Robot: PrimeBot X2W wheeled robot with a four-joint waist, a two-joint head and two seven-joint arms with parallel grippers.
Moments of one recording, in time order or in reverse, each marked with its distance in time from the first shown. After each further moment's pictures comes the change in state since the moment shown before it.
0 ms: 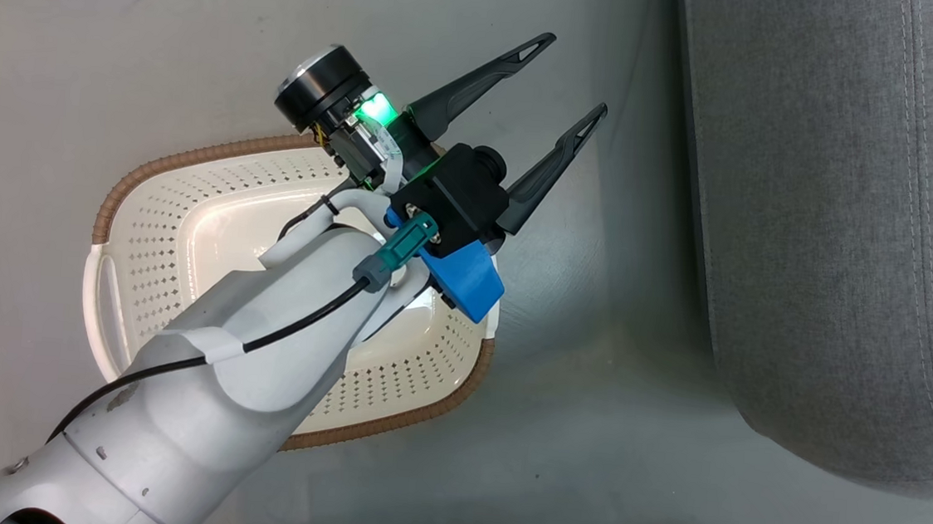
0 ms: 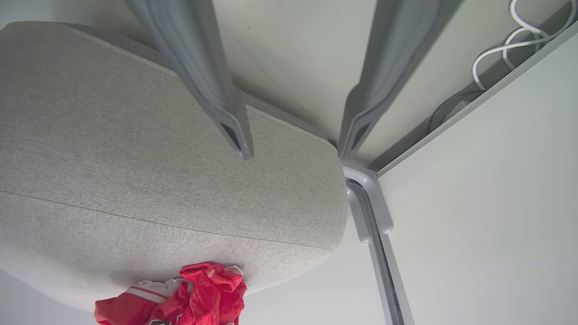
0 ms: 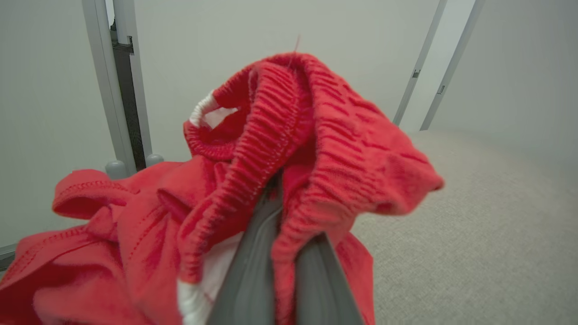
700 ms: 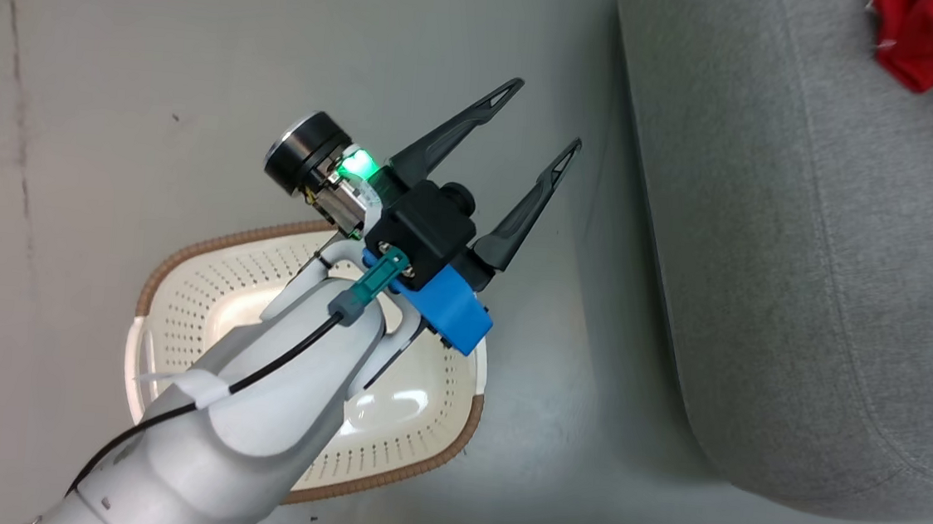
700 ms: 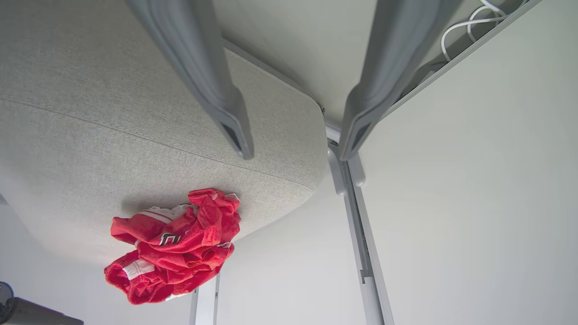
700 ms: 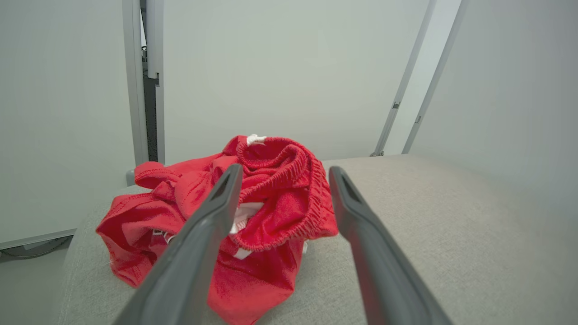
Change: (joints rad) left arm 0.120 -0.017 0.059 -0.033 -0.048 0.031 -0.003; right arm 0.405 0.119 -0.030 -0.324 -0.030 0.000 0.000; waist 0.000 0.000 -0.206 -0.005
